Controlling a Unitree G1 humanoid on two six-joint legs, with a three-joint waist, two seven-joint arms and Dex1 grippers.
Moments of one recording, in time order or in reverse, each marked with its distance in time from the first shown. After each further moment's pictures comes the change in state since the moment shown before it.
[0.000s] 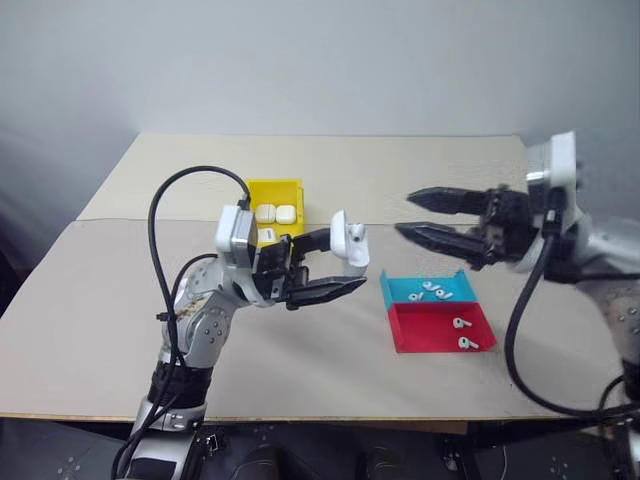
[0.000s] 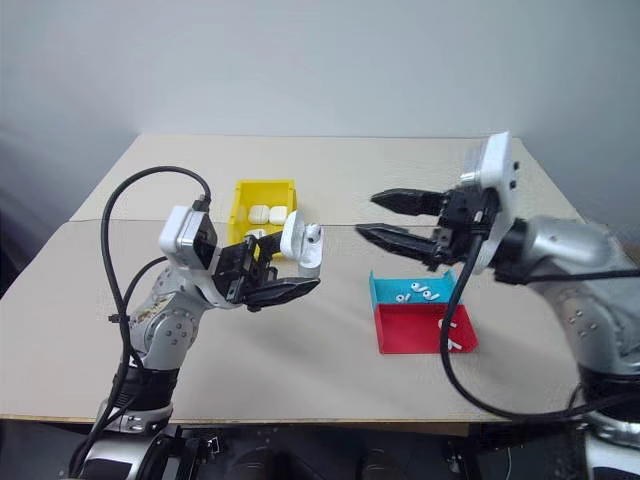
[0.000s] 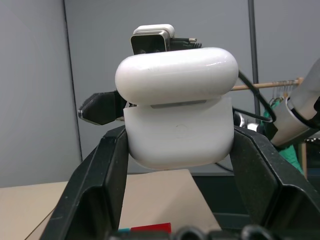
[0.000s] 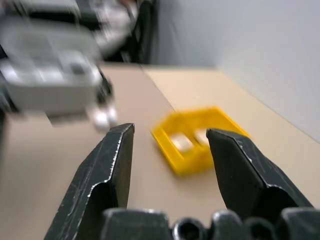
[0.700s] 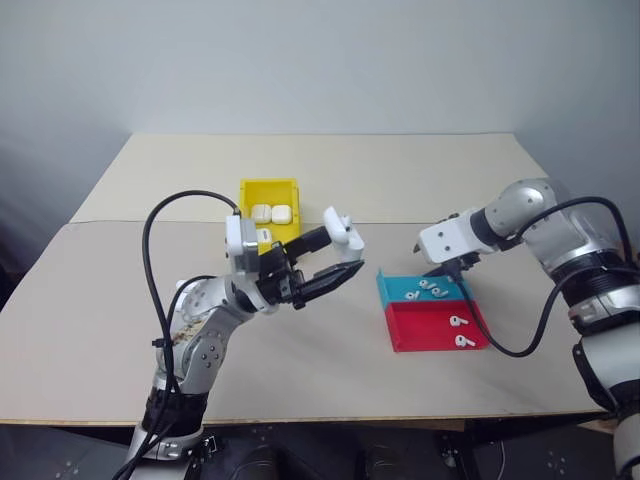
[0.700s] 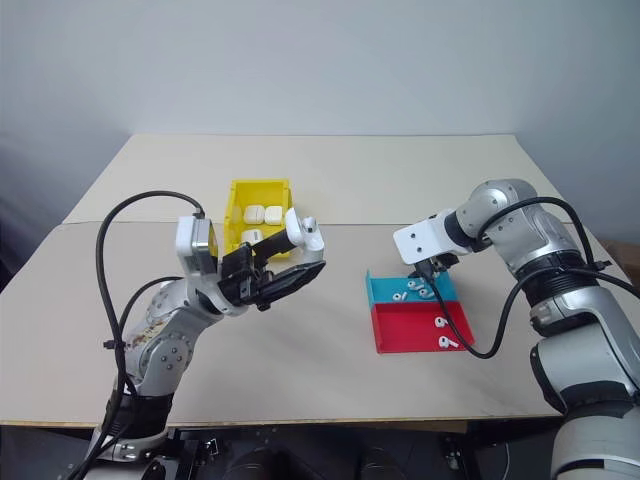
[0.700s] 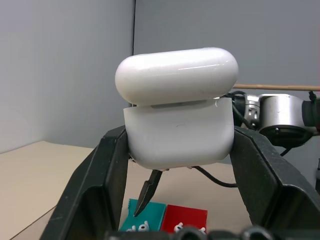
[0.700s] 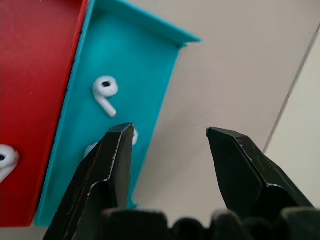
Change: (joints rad) left arm 0.144 -0.022 -0.035 -0.140 0.051 0.032 0.252; right arm -0.512 0.206 0.599 1.055 -0.937 -0.943 0.437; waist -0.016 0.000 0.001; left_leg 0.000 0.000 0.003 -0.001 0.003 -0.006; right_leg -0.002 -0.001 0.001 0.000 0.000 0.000
